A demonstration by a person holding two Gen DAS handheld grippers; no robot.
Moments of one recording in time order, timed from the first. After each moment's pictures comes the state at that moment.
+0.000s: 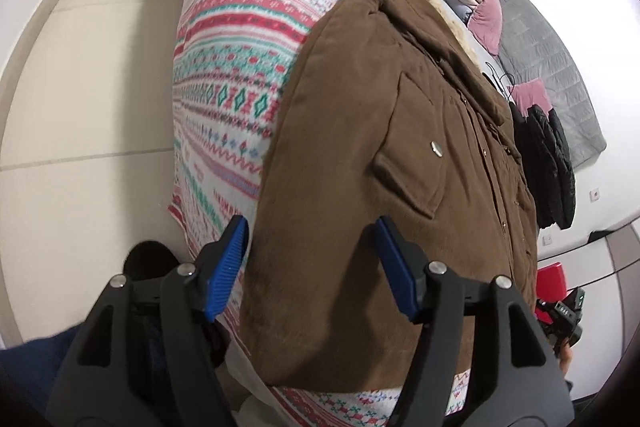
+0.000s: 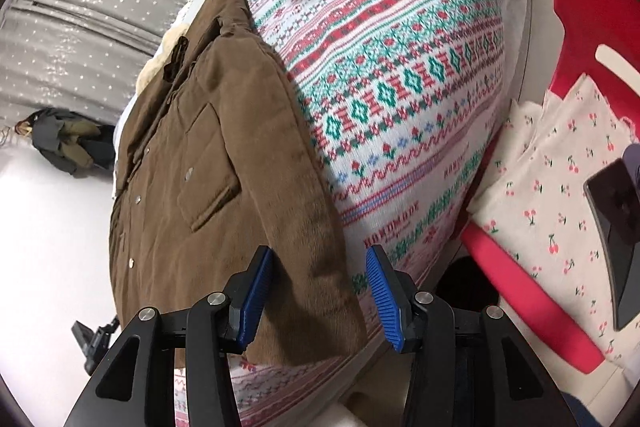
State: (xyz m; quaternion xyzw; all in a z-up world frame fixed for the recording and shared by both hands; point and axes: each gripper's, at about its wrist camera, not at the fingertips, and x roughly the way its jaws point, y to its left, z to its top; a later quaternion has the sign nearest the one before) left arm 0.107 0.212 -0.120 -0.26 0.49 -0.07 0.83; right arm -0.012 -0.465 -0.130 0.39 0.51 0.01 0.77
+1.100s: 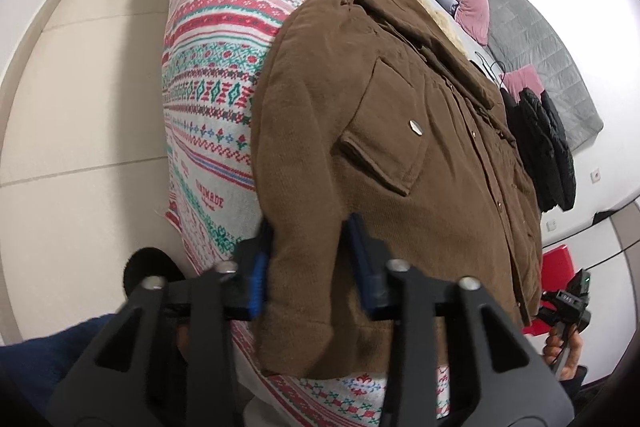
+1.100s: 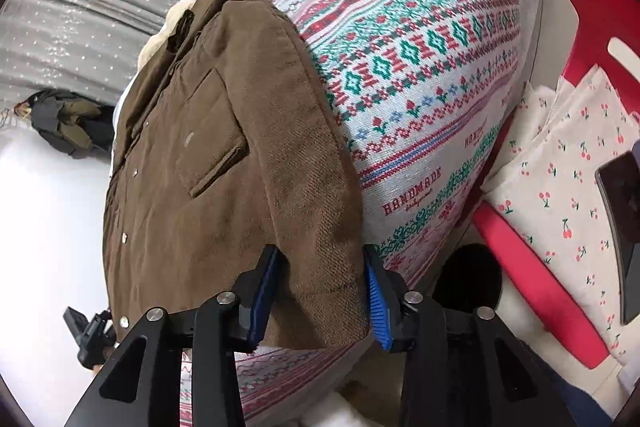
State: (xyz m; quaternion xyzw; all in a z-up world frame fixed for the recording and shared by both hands) left arm 0.096 0.186 -0.111 -0.22 0.48 -0.08 0.85; right arm -0.014 -0.438 -0.136 0.36 0.53 0.02 0.77
